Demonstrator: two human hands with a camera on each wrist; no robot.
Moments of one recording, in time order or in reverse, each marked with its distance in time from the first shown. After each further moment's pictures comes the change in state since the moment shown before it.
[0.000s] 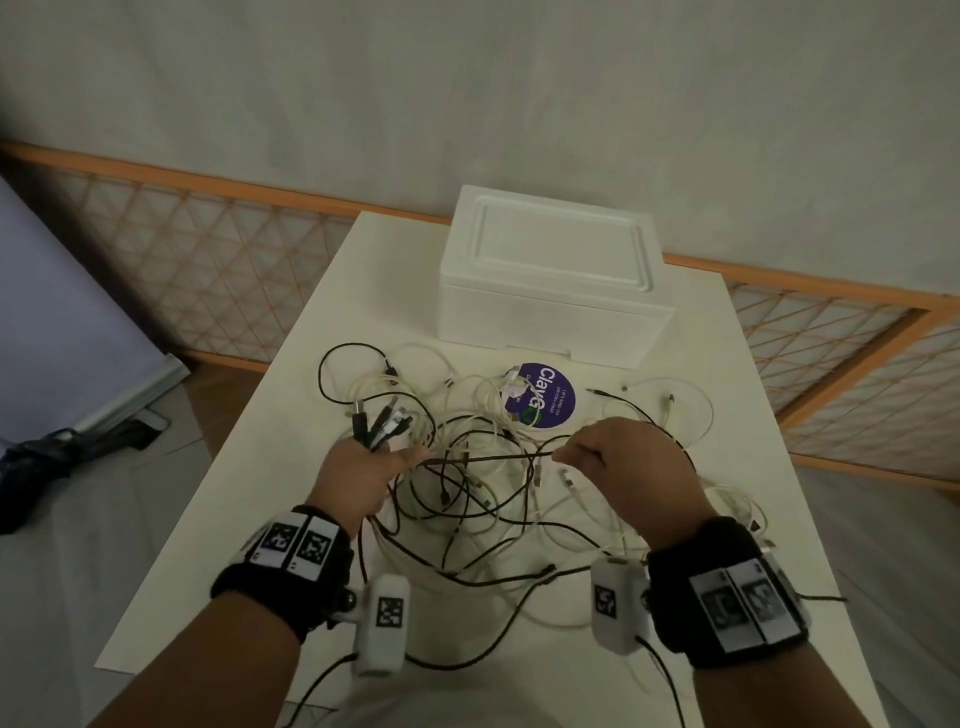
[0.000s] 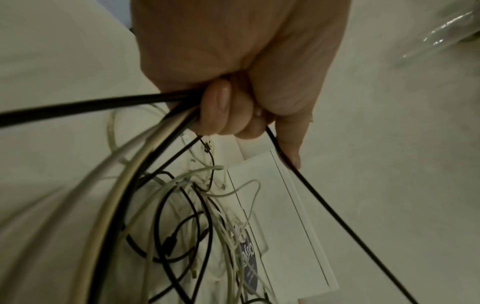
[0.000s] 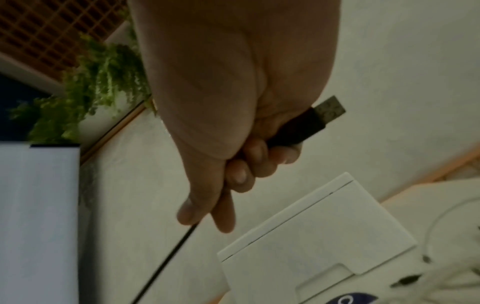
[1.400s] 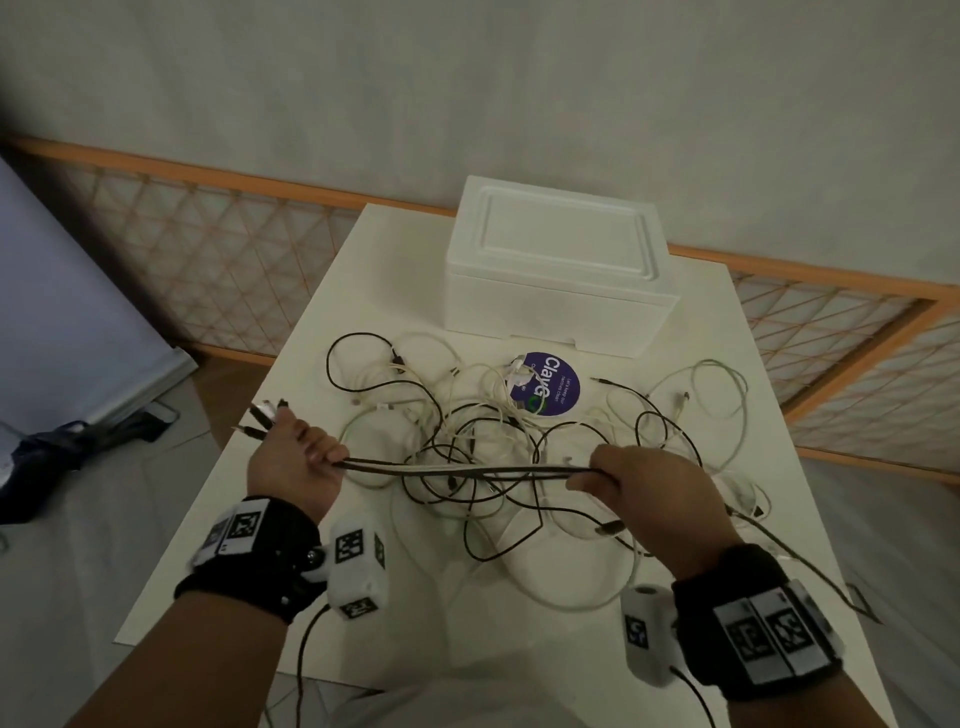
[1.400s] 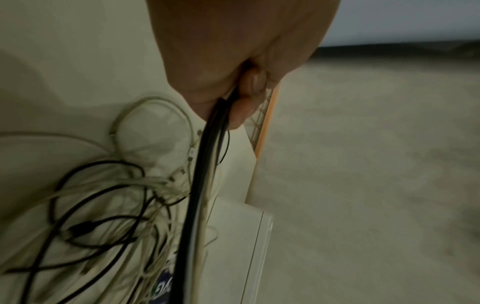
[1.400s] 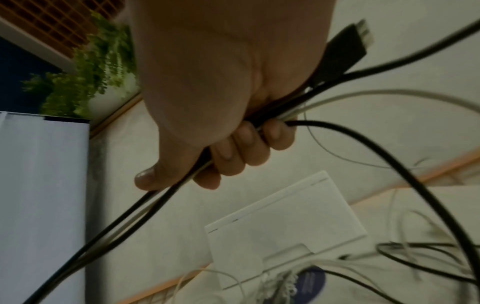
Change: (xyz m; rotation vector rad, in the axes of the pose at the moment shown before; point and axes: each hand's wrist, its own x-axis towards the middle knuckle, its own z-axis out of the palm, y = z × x) left_hand 0.008 -0.005 -0.043 -1.009 0.187 -0.103; right_hand -0.037 0.017 0.023 -0.148 0.061 -0.055
